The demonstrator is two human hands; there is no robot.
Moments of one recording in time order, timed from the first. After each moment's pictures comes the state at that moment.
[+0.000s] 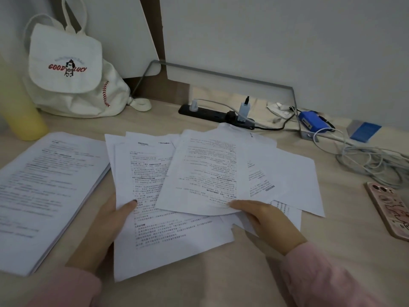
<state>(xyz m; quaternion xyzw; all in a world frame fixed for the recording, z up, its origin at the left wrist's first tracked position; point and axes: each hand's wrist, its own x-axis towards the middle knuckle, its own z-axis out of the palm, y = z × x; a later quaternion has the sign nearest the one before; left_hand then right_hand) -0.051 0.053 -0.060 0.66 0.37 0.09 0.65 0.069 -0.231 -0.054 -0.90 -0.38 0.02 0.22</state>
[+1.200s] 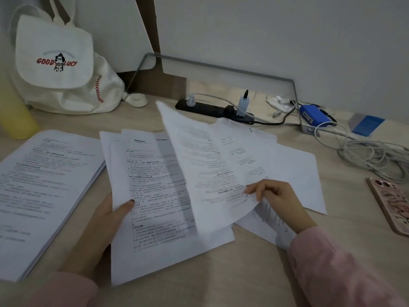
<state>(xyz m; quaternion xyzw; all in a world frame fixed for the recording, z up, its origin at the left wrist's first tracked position) -0.050 0.049 -0.059 0.70 0.34 0.09 0.62 0.117 -0.241 -0.054 -0.81 -0.20 0.11 0.54</state>
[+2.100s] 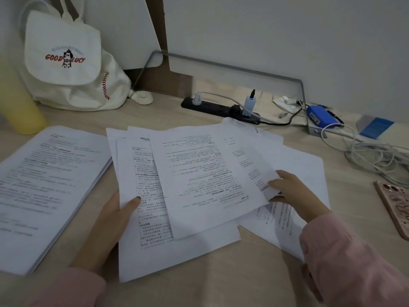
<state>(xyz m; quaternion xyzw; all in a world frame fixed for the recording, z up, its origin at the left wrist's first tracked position) -0.049 0.045 -0.058 0.70 0.35 0.10 0.62 0.136 -0.228 -0.021 -0.81 0.05 0.23 0.53</state>
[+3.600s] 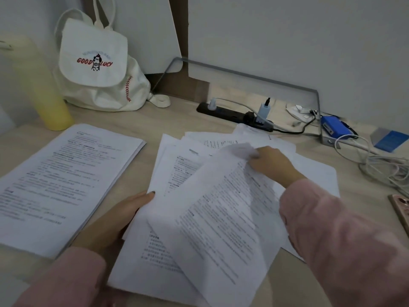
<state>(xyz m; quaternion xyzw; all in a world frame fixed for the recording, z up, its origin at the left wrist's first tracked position) -0.059 0.069 -0.043 0.59 0.30 -0.05 0.75 0.158 -0.146 0.013 -0.97 -0.17 0.13 0.13</state>
